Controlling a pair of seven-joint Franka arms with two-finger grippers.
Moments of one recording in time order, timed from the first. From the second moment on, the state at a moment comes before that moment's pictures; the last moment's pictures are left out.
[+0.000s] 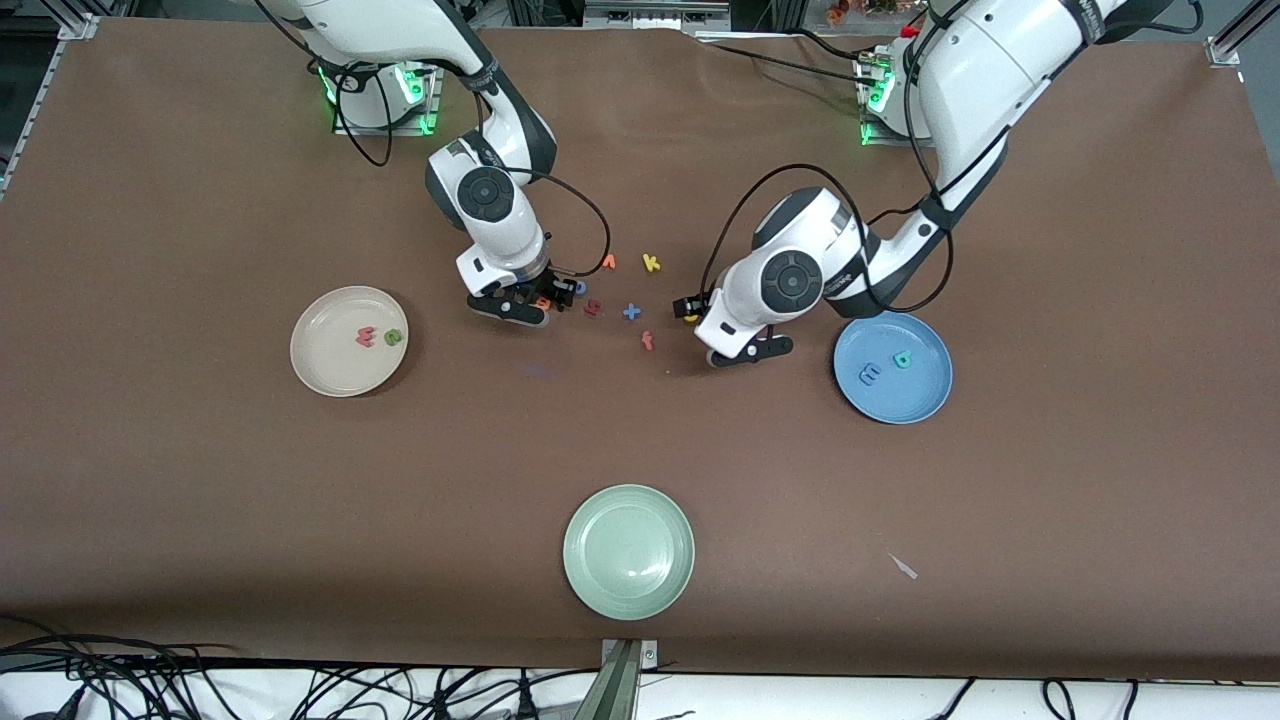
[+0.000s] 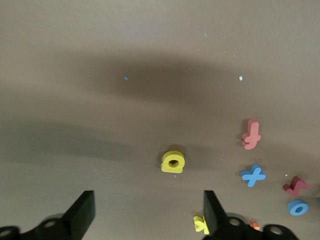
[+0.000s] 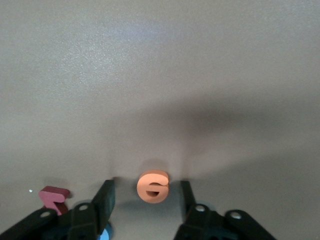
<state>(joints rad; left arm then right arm) -0.06 0.68 -0.64 -1.81 0.06 2.20 -0.88 0.62 0.46 0.06 -2.19 0.03 2.67 0.90</state>
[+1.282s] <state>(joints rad) -0.24 0.73 -0.50 -1.80 0.11 2.30 -0.88 0.61 0.46 0.05 -2.19 0.03 2.67 0.90</state>
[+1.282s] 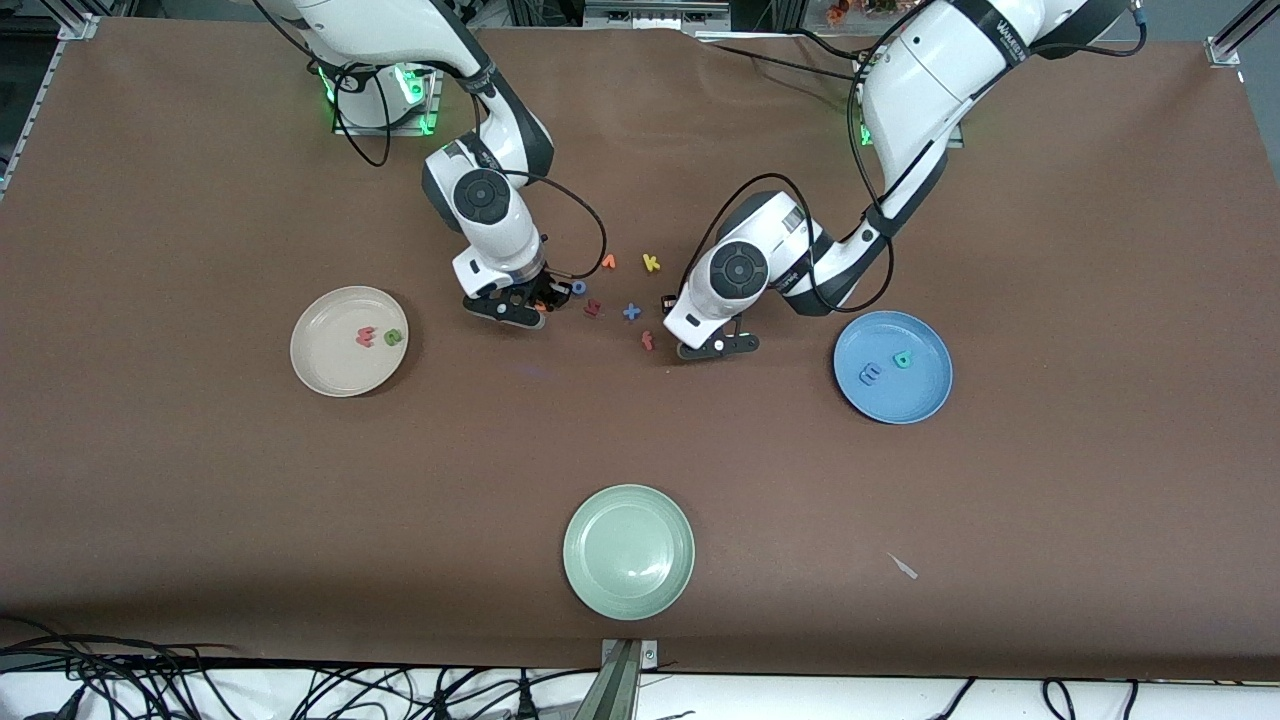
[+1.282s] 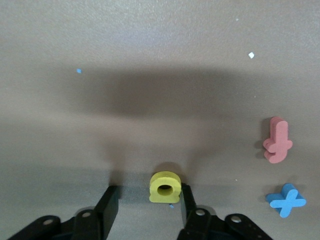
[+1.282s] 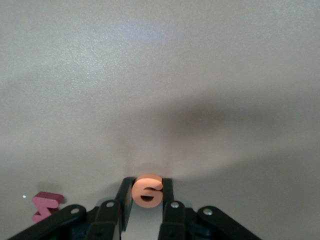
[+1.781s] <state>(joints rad) -0.24 0.73 -0.49 -1.78 0.11 2.29 -0.88 0.61 0.42 0.01 -2.10 0.03 2.45 0.81</state>
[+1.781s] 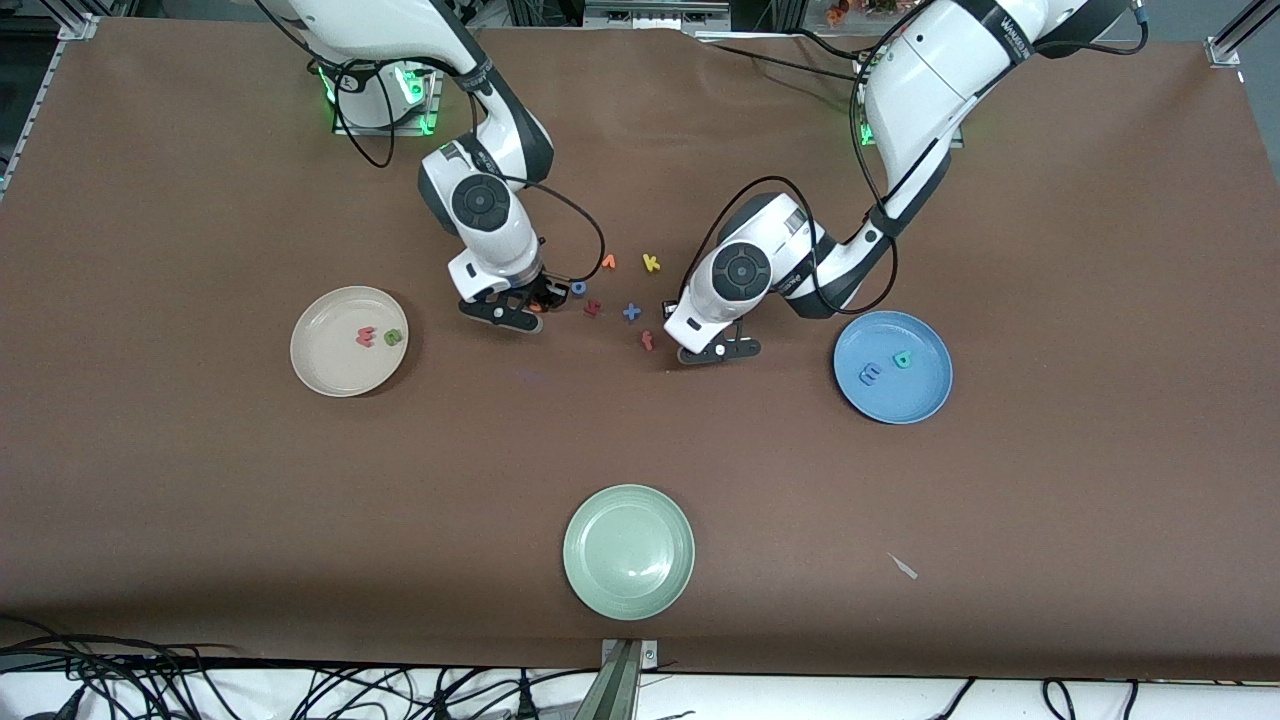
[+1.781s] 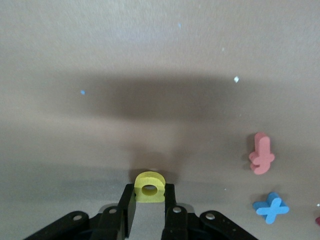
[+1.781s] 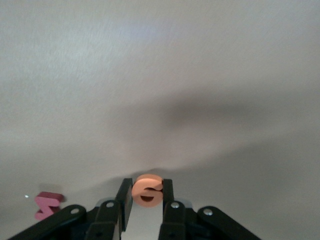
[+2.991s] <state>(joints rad) 0.13 0.61 -0.46 -1.75 0.24 1.85 -0.37 0.54 0.38 -0.37 -1.88 0.06 1.85 0.01</state>
